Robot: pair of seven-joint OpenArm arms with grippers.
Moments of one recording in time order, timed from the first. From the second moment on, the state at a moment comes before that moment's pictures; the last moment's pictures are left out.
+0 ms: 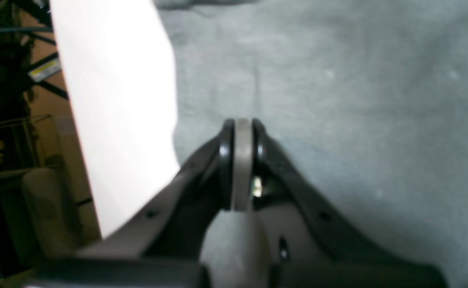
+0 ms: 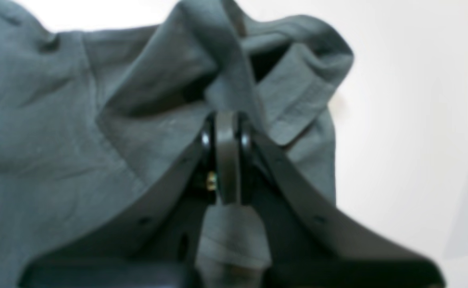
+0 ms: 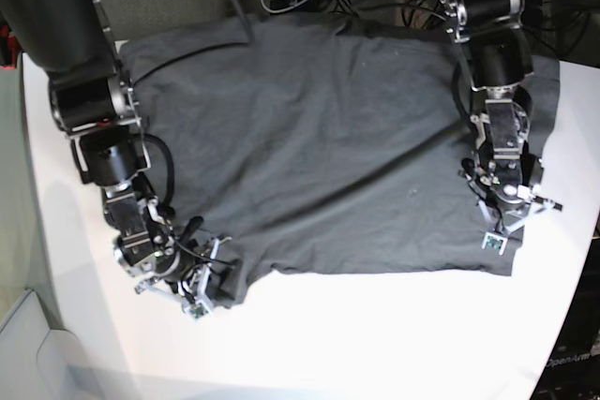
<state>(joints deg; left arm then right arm) -17.3 -8.1 -18.0 67.2 33.4 -20.1 40.6 40.3 9.3 -16.7 33.1 -3.8 21.8 -19.4</state>
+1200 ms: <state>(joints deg) -29.6 -4.4 -18.6 53.9 33.1 -20.2 34.8 41.1 17.8 -12.3 40.9 -3.4 21.8 -20.9</state>
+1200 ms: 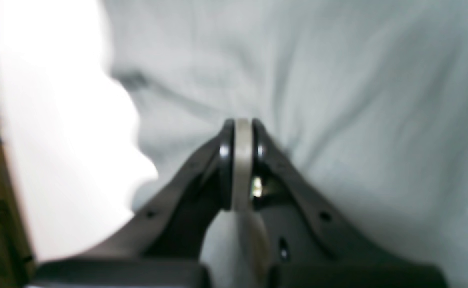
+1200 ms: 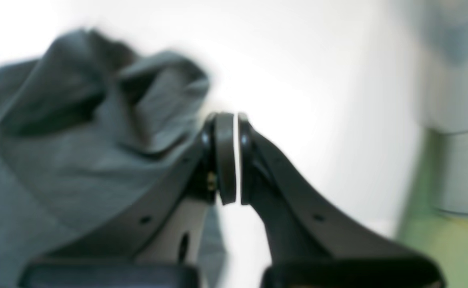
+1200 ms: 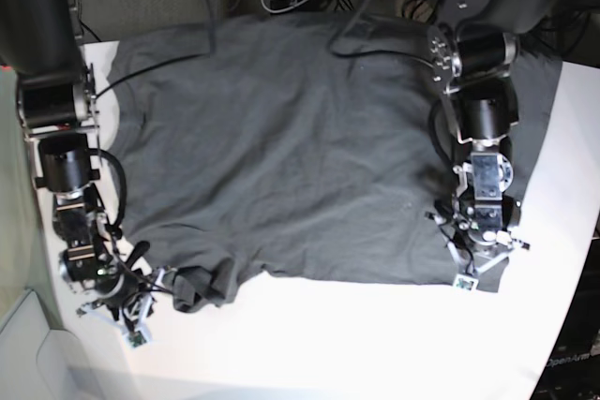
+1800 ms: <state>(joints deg) -9.7 -8.3 -10.5 79.9 33.0 -20.8 49.4 10.0 19.6 -9.3 90.2 -3.0 26.9 -55.1</state>
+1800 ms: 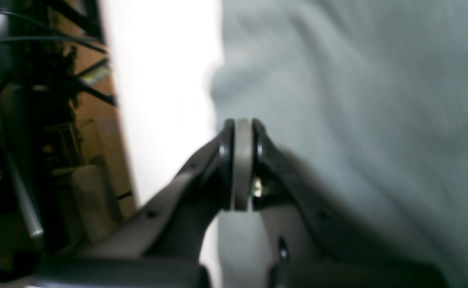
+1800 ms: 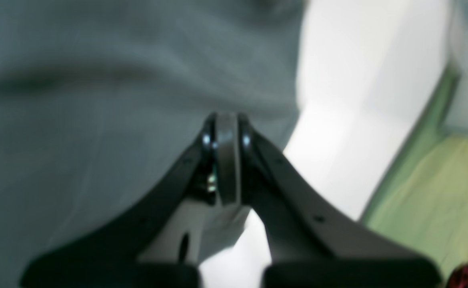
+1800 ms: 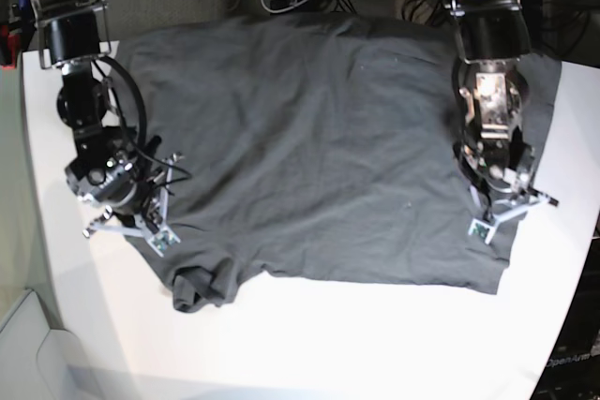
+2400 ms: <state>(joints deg) -5.3 -8.1 -9.8 77.2 33.6 -20.3 48.4 8.5 19.1 -2.7 74.7 -2.4 31.4 -47.0</state>
